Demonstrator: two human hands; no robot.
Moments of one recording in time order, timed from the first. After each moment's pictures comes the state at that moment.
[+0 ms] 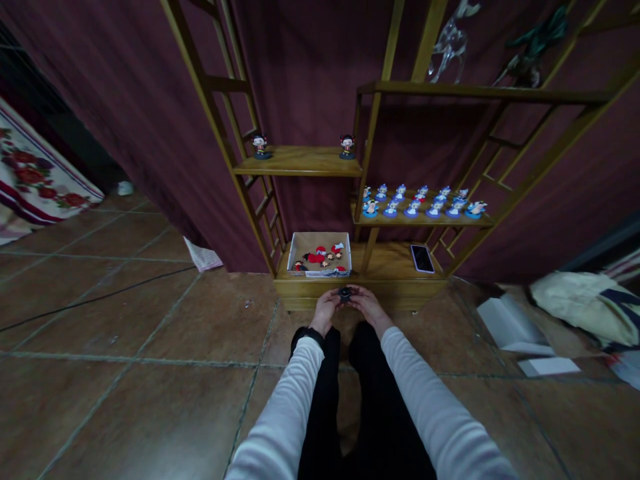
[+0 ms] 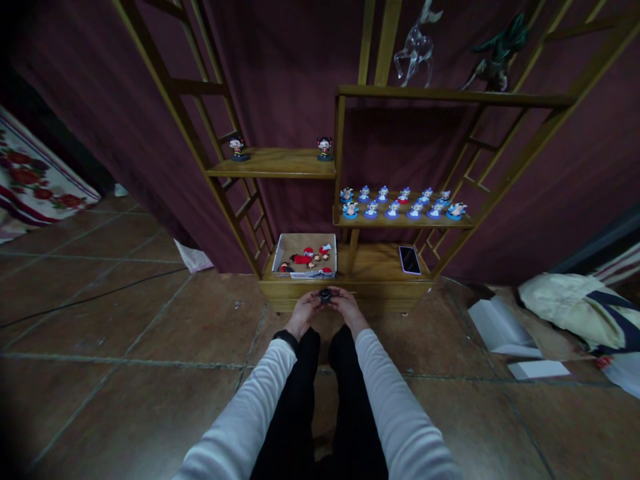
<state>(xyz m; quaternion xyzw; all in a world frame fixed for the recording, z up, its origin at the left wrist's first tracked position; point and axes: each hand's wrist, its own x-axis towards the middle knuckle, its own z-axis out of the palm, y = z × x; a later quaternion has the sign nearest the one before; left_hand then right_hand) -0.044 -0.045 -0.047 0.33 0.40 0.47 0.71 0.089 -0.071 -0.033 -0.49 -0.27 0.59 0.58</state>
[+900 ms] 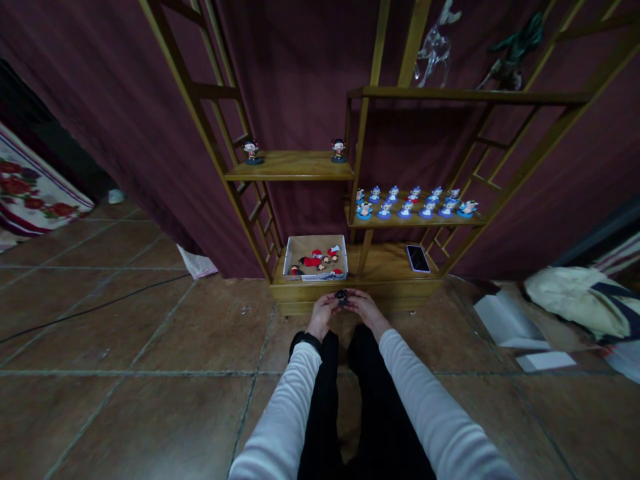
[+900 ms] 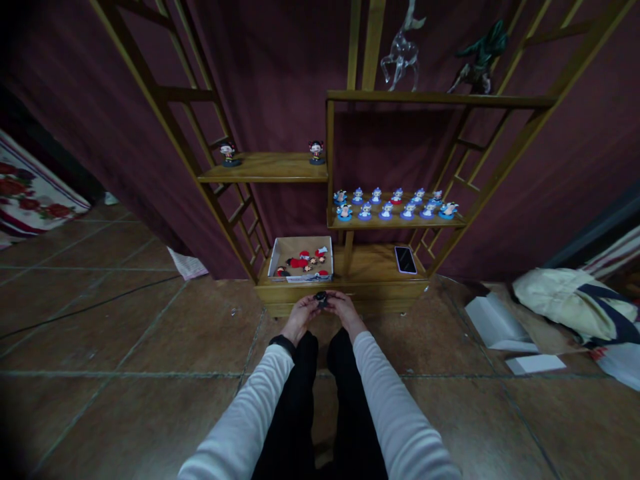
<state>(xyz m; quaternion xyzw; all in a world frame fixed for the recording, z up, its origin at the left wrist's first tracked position) -0.046 -0.047 -0.042 0.33 0.41 0.46 0.71 0.089 -0.071 -0.032 -0.49 -0.25 0.60 0.58</state>
